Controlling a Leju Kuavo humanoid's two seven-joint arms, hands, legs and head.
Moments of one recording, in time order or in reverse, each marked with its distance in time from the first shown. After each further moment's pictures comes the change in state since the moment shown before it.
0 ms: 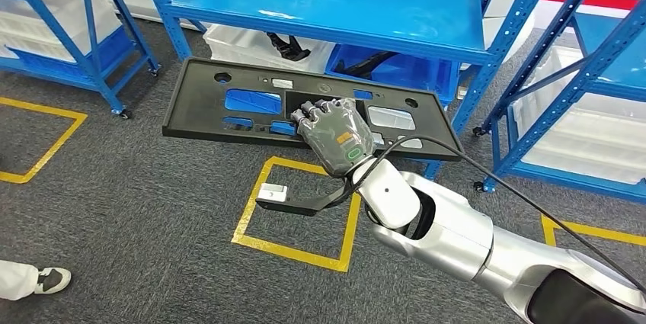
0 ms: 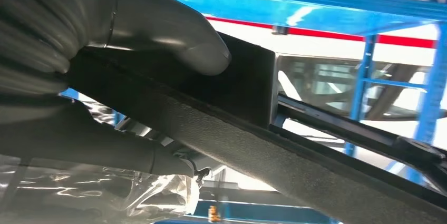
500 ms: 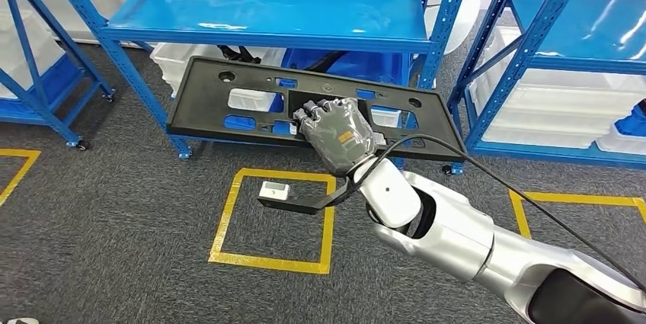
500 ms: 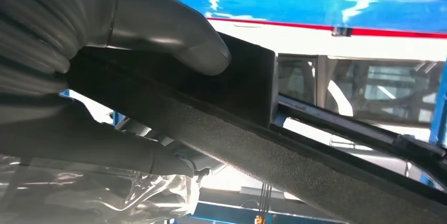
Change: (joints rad) left arm 0.001 -0.001 -0.012 0.000 0.001 -0.001 -0.001; right arm 0.001 -0.002 0.001 0.003 0.000 0.000 0.000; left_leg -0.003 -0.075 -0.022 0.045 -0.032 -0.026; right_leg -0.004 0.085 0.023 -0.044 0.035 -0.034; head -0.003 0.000
